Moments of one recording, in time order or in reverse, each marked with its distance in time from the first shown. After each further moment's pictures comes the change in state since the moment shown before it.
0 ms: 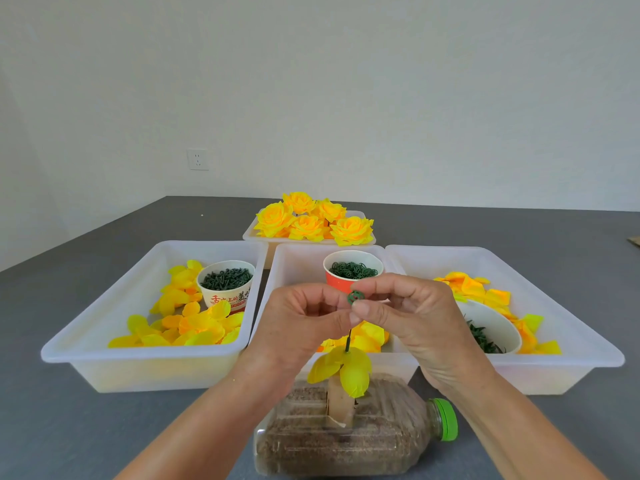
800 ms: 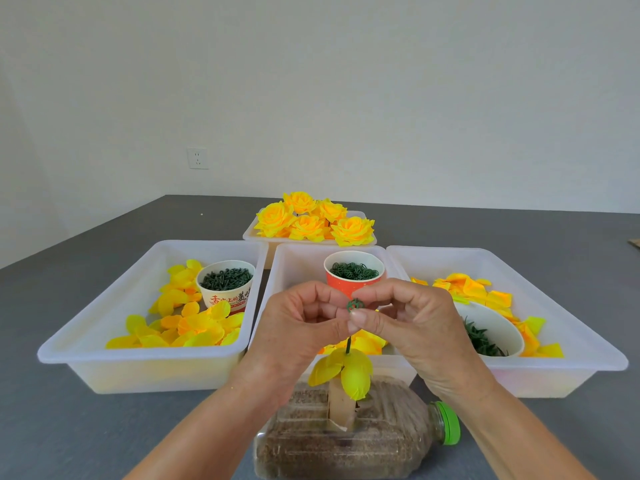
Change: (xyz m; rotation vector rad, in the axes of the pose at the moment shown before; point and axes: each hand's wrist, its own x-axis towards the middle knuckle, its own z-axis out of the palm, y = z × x) left_hand 0.001 -0.011 -0.004 -0.071 0.070 -0.015; right_hand -0.002 0.005 0.001 -0.164 0.022 -0.060
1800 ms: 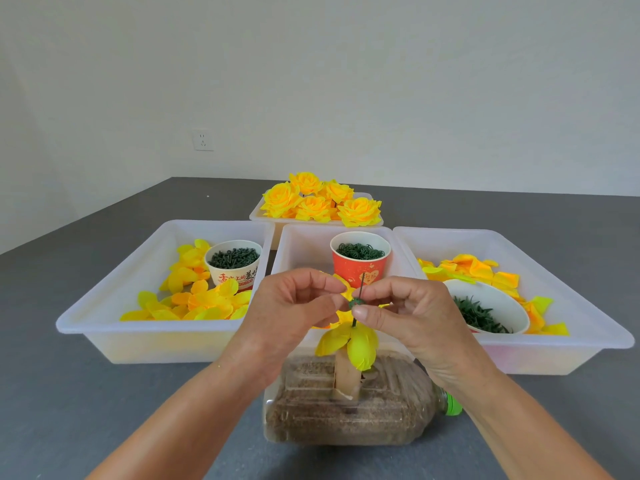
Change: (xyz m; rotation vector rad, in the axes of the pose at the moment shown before) left_hand -0.010 0.003 -0.013 0.134 0.041 -0.079; right_hand -0.014 0.003 0.006 0.078 -0.045 0.203
